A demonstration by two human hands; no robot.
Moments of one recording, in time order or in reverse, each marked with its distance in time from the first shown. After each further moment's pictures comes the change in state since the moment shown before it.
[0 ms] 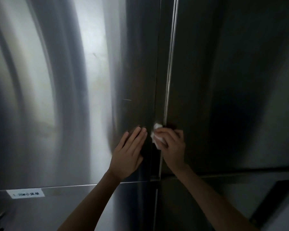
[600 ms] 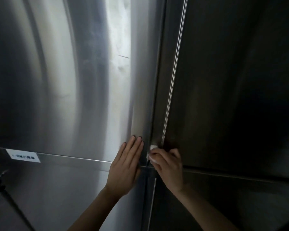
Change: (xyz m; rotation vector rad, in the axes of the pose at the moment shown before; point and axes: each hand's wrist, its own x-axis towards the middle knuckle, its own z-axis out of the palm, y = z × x) left_hand -0.088 0.072 0.052 -0.064 -0.077 -0.268; right_hand -0.127 0.040 0.026 -0.106 -0.227 -0.271
